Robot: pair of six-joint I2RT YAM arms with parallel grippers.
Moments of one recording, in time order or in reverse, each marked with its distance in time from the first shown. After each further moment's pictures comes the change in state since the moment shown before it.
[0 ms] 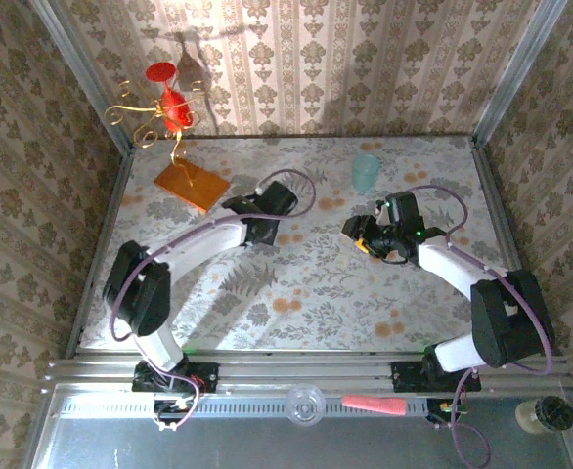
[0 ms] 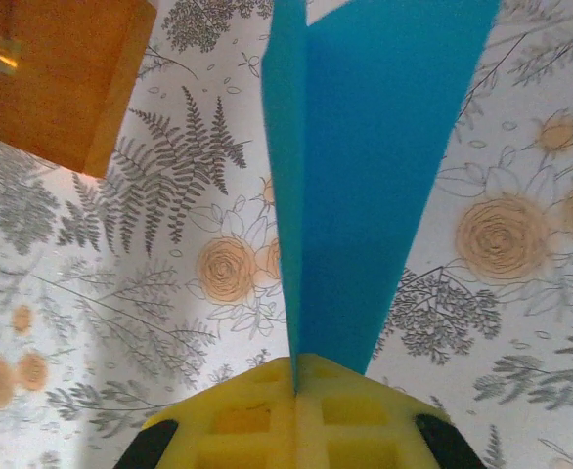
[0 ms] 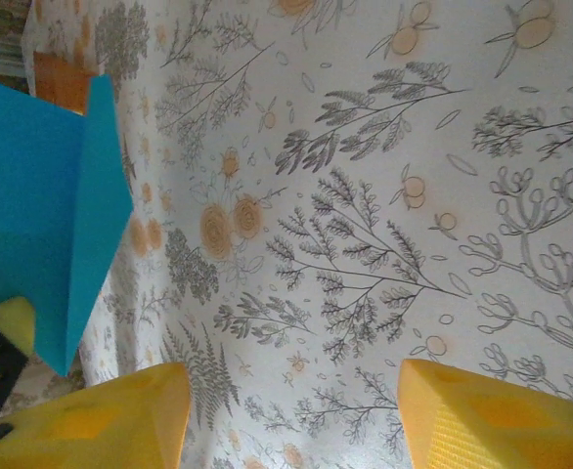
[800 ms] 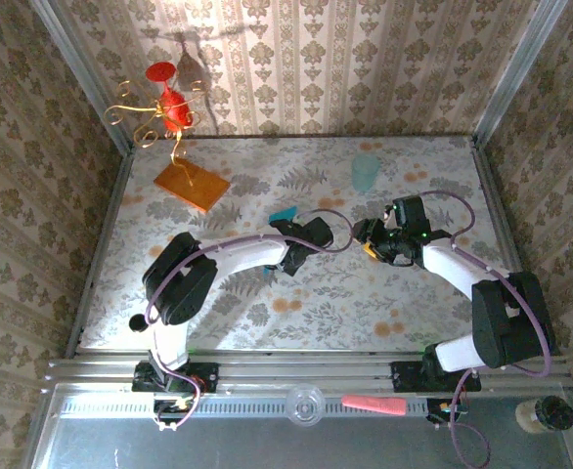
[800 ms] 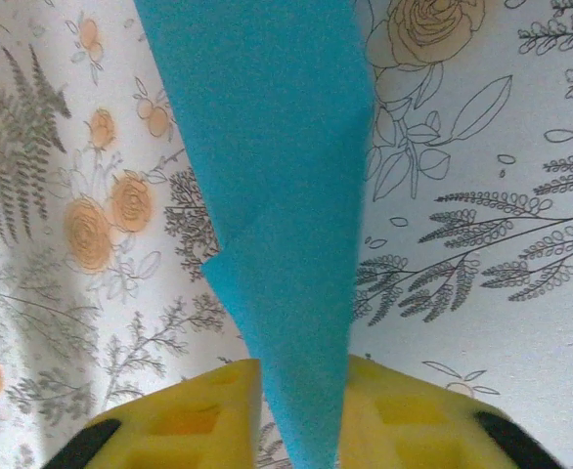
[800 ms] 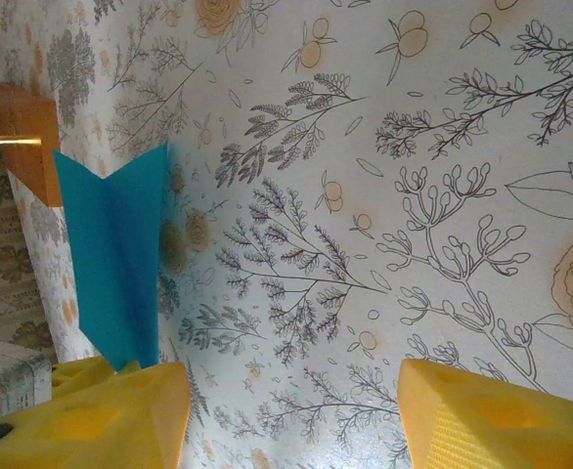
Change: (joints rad) left arm -0.190 0.187 0.018 -0.063 -0.008 -0.028; right arm -0.048 -0.006 -0.032 -0.030 0.013 0.000
